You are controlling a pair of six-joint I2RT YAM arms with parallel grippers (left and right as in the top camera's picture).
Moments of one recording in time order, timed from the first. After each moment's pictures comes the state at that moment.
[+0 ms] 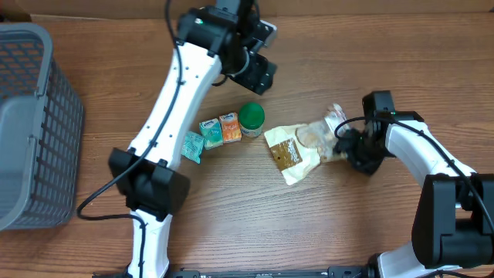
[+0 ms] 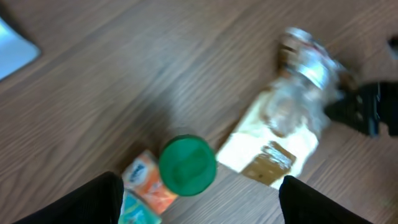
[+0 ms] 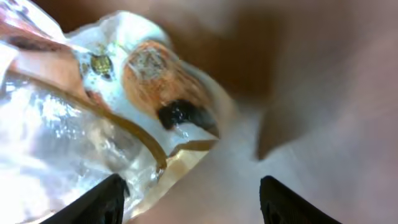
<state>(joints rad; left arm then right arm) -0.43 2.18 2.35 -1.35 0.25 0.11 0.01 1.72 1.01 -0.77 -0.14 0.63</state>
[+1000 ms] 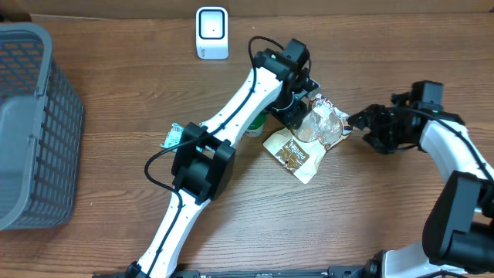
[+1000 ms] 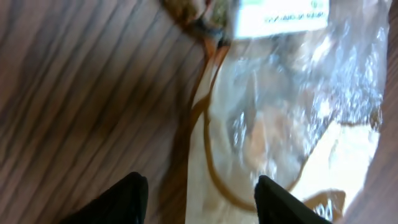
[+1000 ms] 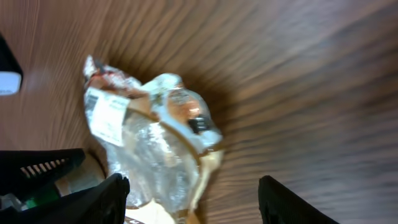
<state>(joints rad) -0.62 2.52 2.34 -1.22 0.27 0.21 -0.25 1.72 1.05 -0.61 -0.52 0.47</state>
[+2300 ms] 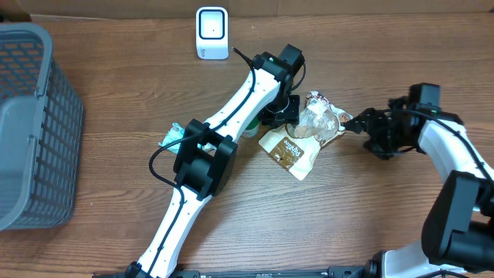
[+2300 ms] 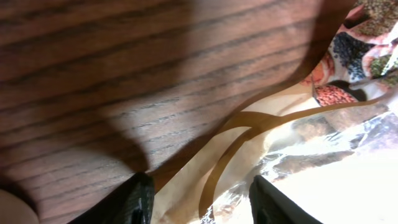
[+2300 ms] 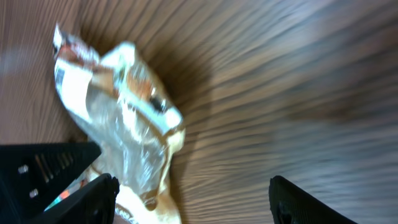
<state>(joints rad) -0.59 2.58 2.34 -1.24 0.28 -0.52 -0.21 1.72 1.05 -0.66 -0.50 0.45</state>
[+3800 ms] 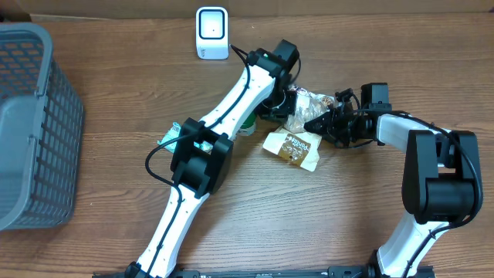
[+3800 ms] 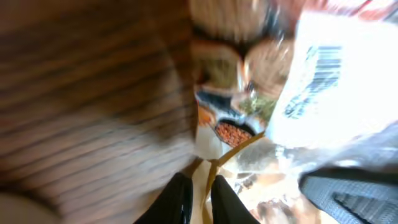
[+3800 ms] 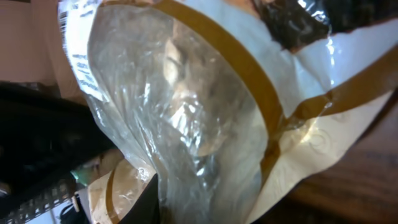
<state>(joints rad) -0.55 2.58 2.38 -1.26 0.29 -0.42 -0.03 2.00 1.04 -0.29 -0.80 0.35</state>
